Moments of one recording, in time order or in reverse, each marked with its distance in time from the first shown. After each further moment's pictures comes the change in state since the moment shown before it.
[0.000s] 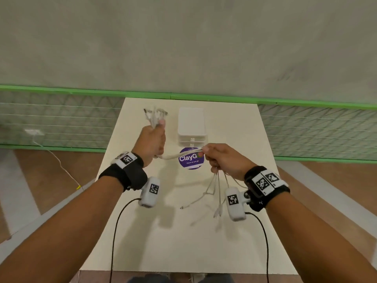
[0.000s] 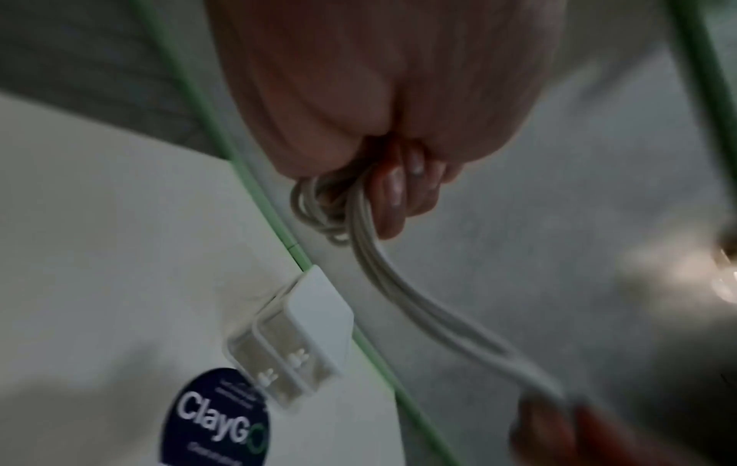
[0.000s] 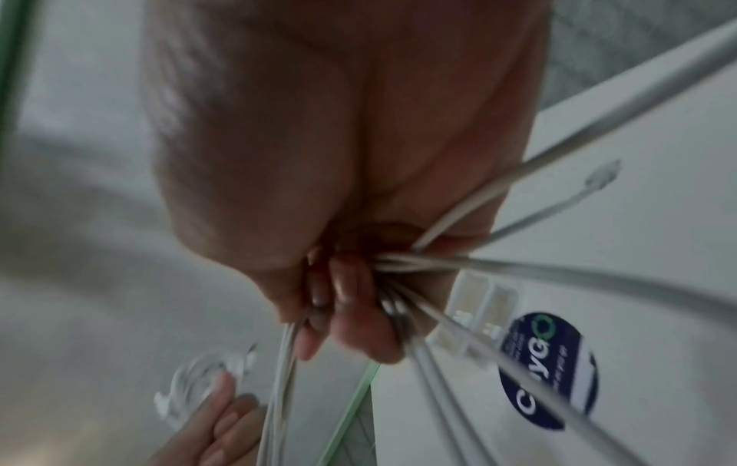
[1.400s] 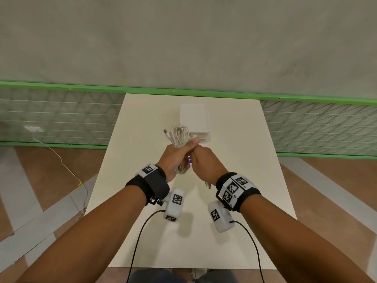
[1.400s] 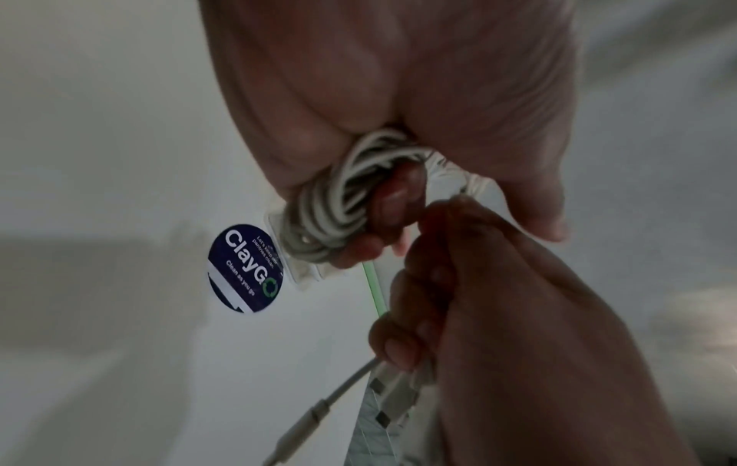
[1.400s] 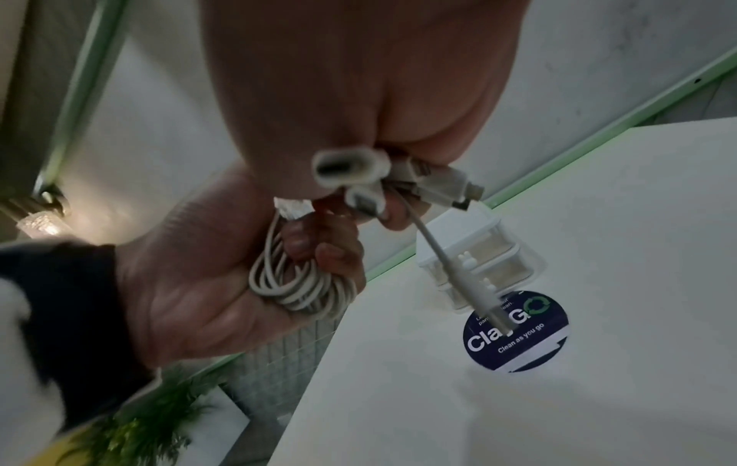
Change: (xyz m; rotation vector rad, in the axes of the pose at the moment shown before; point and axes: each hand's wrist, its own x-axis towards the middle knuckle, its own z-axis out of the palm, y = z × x) left_hand -0.026 -0.043 0.048 -0.061 -0.133 -0.179; right_hand 0.027 0.010 0.065 -0.759 0.124 -0.172
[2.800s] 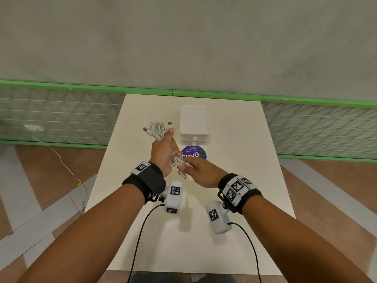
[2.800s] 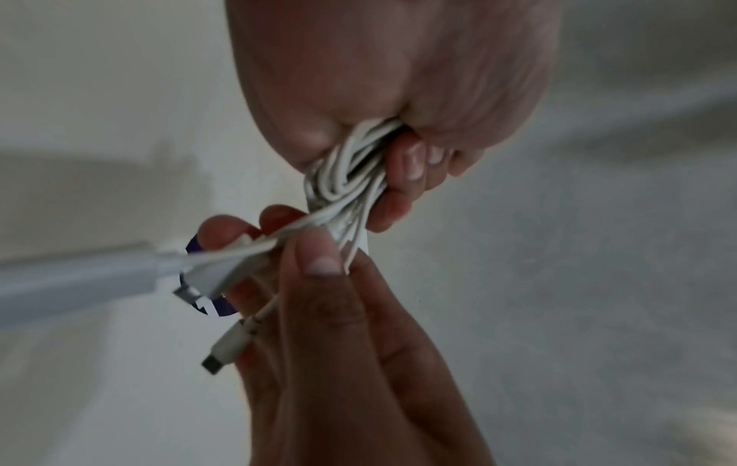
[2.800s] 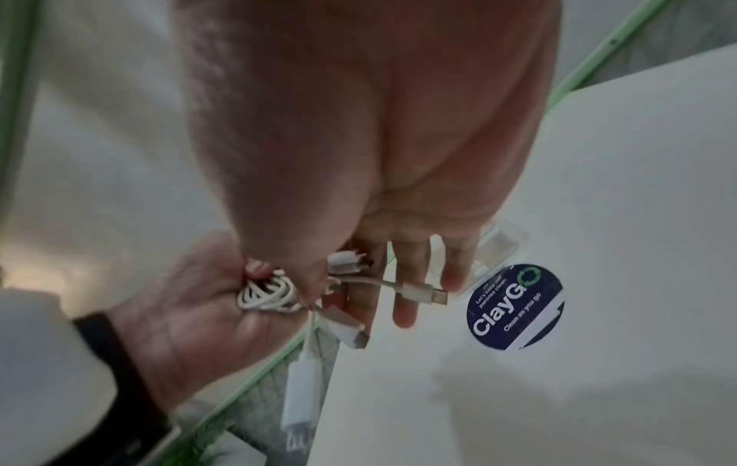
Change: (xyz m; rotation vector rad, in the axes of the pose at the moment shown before) left_hand 0.024 0.009 -0.014 -0.356 0.273 0.033; right_hand 0.003 0.015 0.005 0.246 -0.268 0.052
